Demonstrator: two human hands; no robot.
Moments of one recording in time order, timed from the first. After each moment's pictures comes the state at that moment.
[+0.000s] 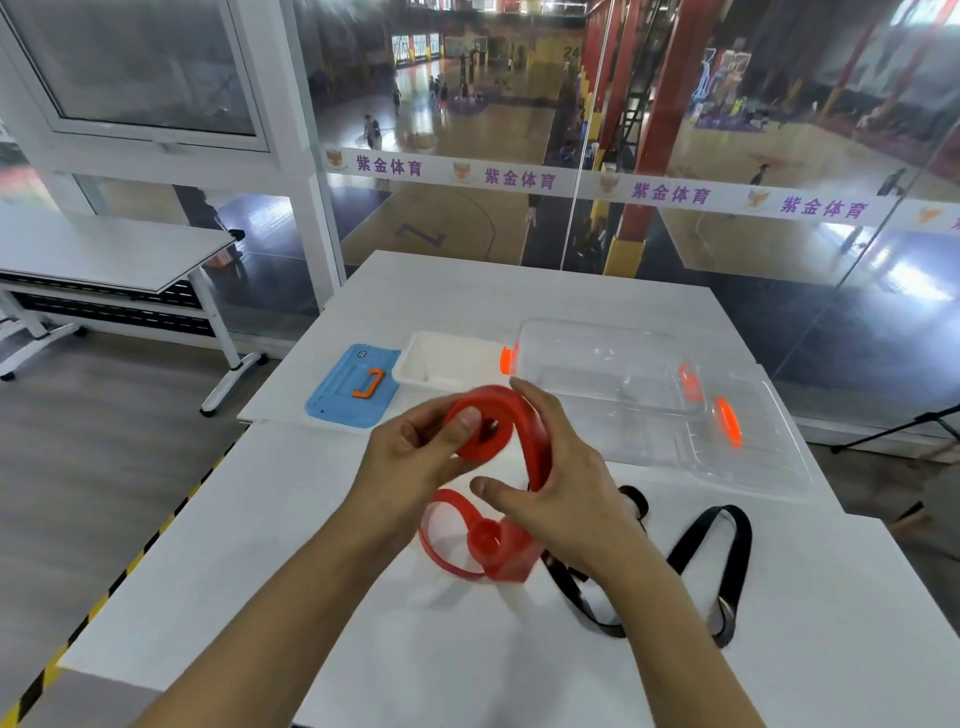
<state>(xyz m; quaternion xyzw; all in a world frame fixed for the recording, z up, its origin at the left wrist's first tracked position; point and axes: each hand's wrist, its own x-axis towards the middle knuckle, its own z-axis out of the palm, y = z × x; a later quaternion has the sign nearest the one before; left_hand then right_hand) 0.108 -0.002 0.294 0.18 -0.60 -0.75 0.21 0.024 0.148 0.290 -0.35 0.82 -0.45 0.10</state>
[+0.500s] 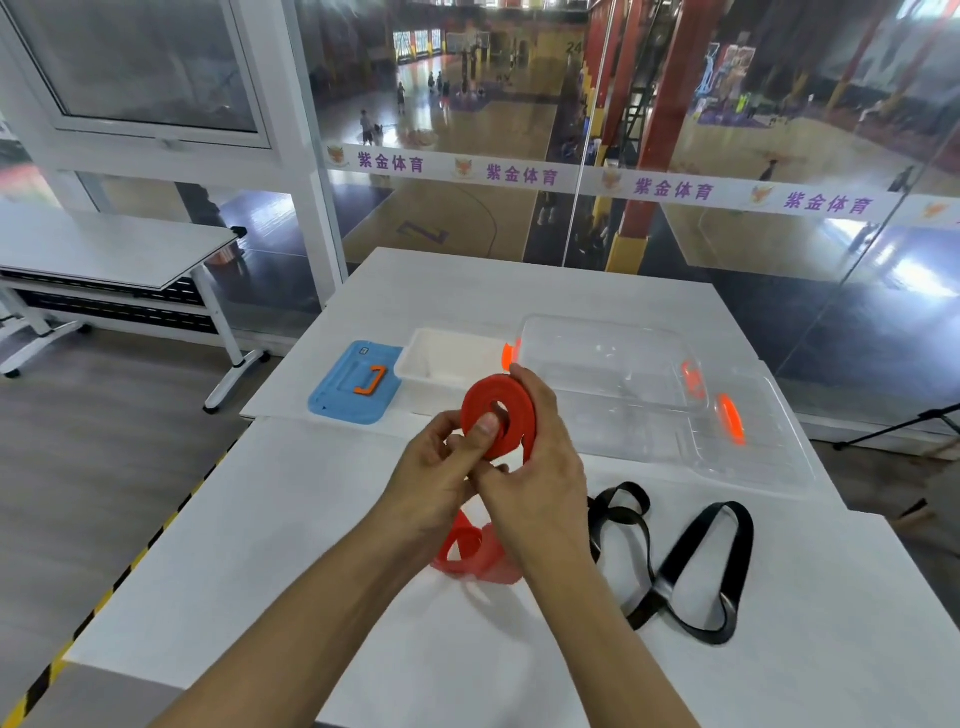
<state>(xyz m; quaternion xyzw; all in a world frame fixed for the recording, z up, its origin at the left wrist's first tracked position) 0.103 0.017 0.283 0.22 -0.55 -0.79 0.14 0.048 0.114 0.272 -0.25 0.80 -0.54 0.00</state>
